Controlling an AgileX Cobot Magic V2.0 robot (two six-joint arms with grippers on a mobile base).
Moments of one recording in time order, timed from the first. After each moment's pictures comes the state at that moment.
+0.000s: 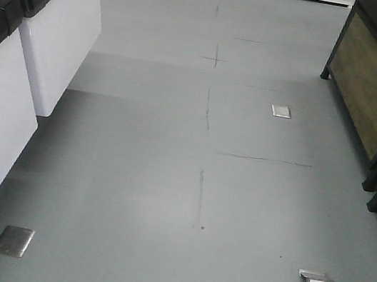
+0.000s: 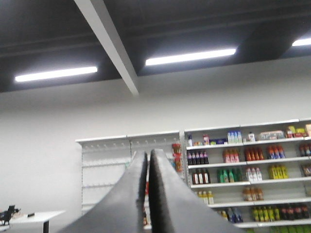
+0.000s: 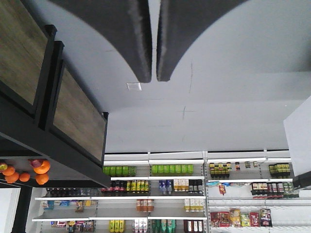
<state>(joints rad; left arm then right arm) 0.13 0.31 -0.84 0.01 0.07 0.04 -0.09 -0.01 0.03 0.06 0.11 -0.06</state>
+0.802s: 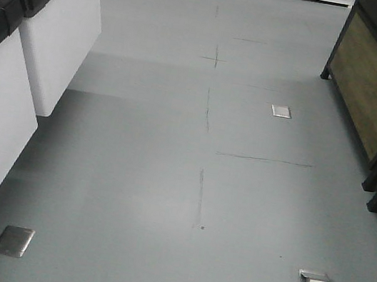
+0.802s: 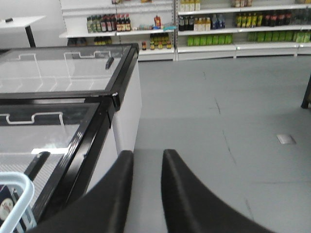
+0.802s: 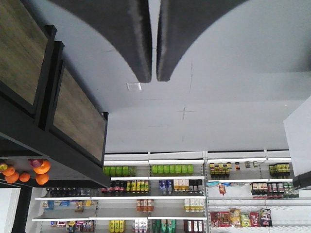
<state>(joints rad) 0.13 0.79 -1.04 -0.02 0.54 0.04 -0.09 -0.01 0.03 0.06 0.11 -0.06</state>
